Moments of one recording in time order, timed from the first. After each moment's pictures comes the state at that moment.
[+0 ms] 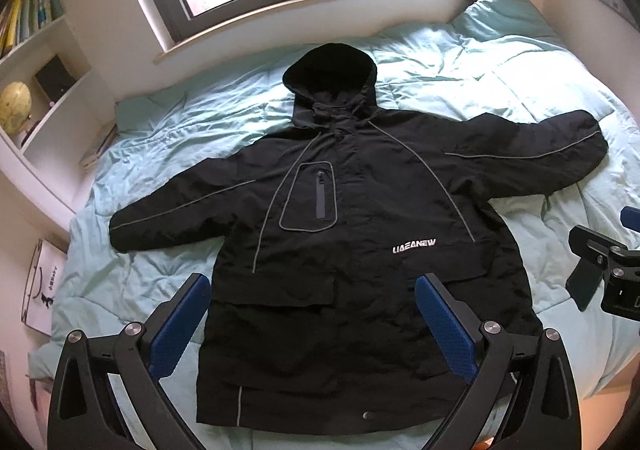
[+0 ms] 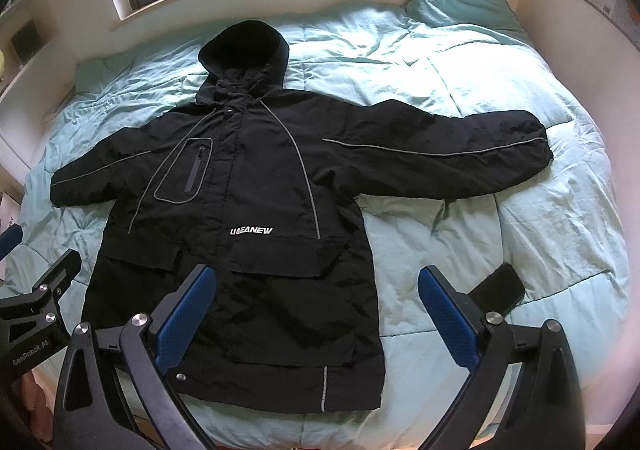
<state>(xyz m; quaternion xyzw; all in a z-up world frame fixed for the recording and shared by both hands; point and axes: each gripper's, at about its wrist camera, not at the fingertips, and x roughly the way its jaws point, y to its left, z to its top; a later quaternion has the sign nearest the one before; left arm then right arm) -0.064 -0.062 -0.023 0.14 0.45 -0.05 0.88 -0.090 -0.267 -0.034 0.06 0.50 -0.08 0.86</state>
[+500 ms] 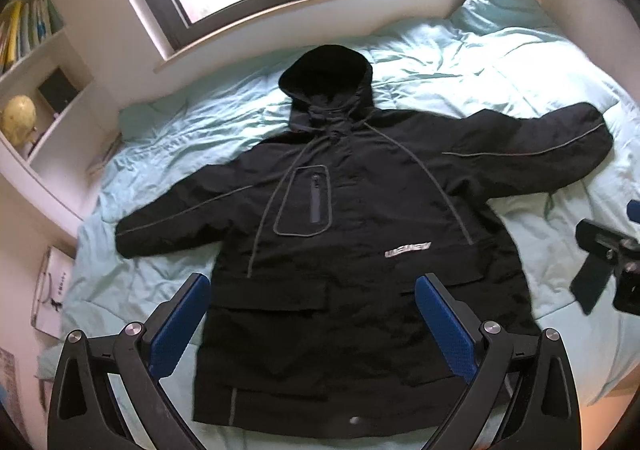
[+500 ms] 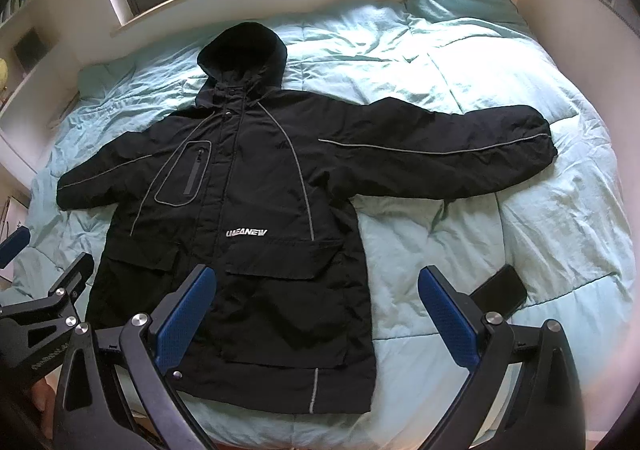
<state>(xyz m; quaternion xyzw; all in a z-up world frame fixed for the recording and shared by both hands) -0.064 -0.097 -0.022 0.16 0.45 -0.04 0.88 -0.089 -0.297 -0.036 0.07 0.50 -0.07 0.86</state>
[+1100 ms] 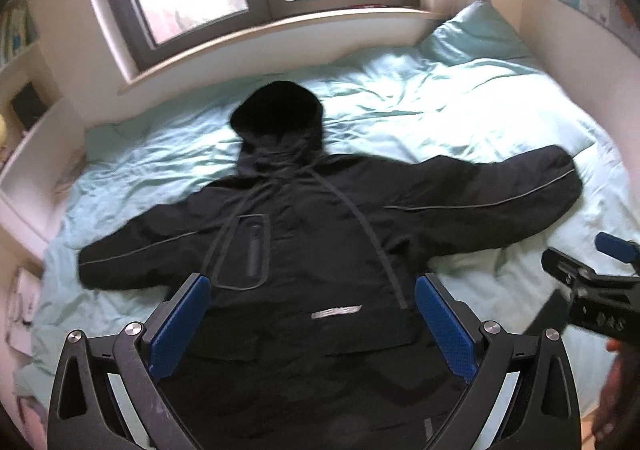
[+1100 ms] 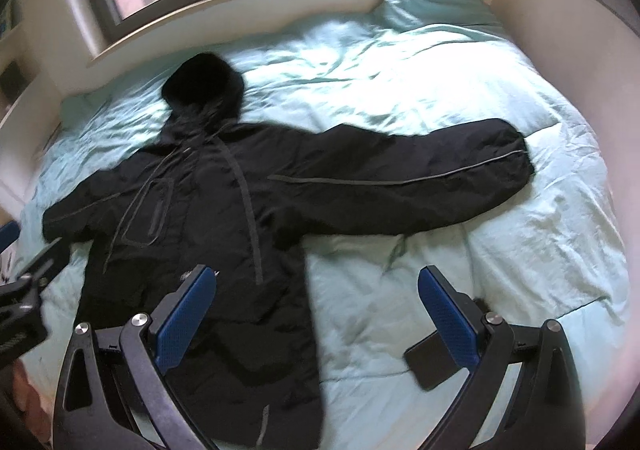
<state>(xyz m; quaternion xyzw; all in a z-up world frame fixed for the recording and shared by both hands) -0.013 -0.185 0.008 0.11 0.44 -0.10 0.89 -0.057 -0.404 -0.033 0.09 0.47 -0.11 0.87</state>
